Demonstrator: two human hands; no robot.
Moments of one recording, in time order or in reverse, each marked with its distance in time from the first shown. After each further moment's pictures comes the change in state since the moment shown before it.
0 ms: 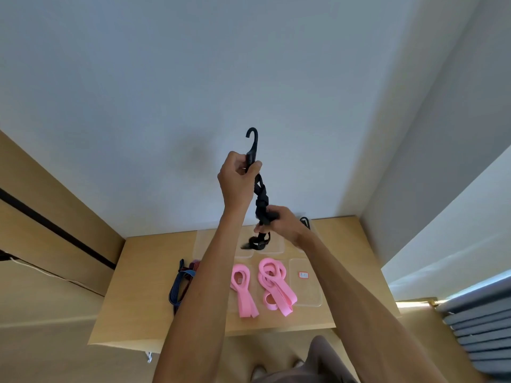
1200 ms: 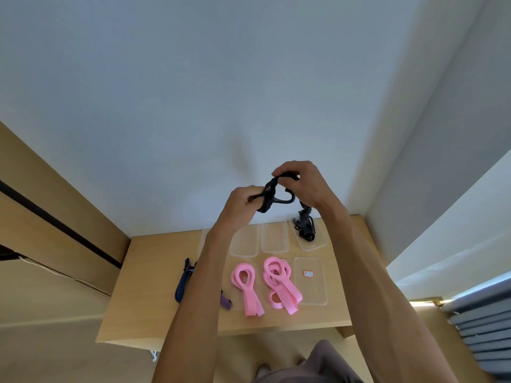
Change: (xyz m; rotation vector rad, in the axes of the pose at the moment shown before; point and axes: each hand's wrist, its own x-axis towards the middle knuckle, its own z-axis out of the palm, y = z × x) left_hand -0.020 -0.033 -0.040 0.162 -0.650 -0.001; right_hand -0.006 -0.074 -0.049 -0.239 0.274 -0.403
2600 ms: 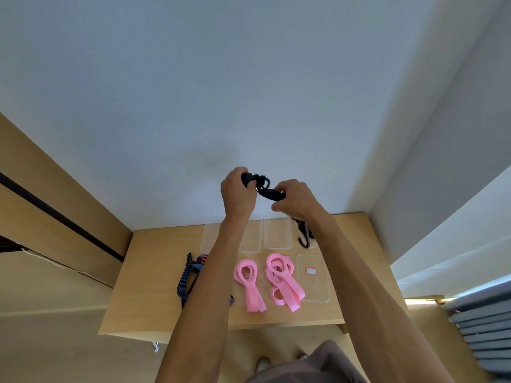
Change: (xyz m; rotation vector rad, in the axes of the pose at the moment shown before) left_hand 0.020 -0.008 0.004 0.241 0.577 -0.117; right_hand -0.009 0.007 0.043 -0.396 -0.144 0.320
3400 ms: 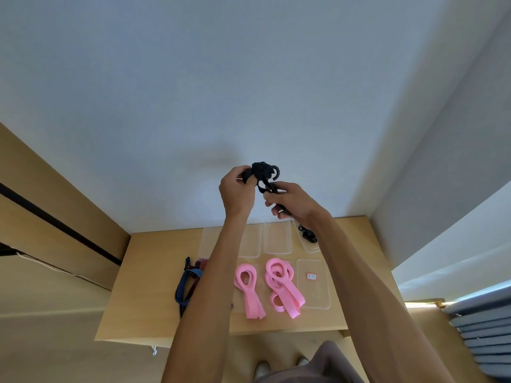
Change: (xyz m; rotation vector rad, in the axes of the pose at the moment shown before) left_hand 0.012 0.010 0.001 -0.357 0.020 -0.150; right_hand 0.014 0.005 0.003 0.760 -0.231 0.063
